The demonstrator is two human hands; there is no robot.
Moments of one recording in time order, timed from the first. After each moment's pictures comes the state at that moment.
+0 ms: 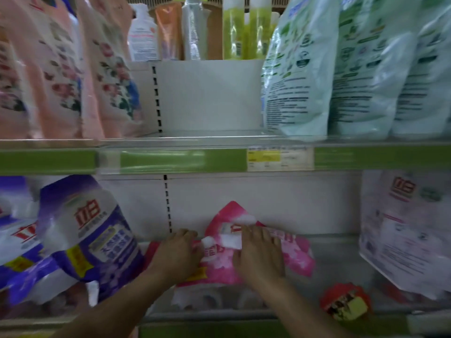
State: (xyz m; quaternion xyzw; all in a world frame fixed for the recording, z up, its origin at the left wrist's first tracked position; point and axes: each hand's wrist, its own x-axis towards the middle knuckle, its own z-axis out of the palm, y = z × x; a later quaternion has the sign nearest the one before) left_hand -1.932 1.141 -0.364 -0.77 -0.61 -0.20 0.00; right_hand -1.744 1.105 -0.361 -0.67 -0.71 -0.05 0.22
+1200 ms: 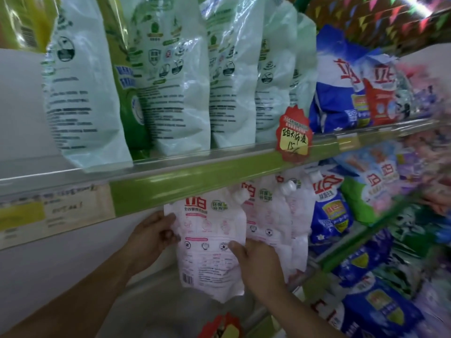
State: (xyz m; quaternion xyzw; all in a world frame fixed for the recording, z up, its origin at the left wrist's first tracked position) left_hand -1.674 1.256 -0.327 -0.57 -0.25 -0.37 -0.69; right_hand -1.520 1.065 -0.349 -0.76 -0.48 -0.01 0.44
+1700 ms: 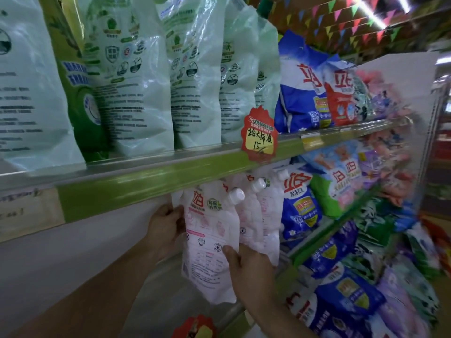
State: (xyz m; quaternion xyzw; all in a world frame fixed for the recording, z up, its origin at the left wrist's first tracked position) left_hand -1.583 1.227 -0.320 -0.55 -0.27 -0.41 -0.68; right_hand -1.510 1.030 -0.362 -0.80 -0.42 -0.08 0.42
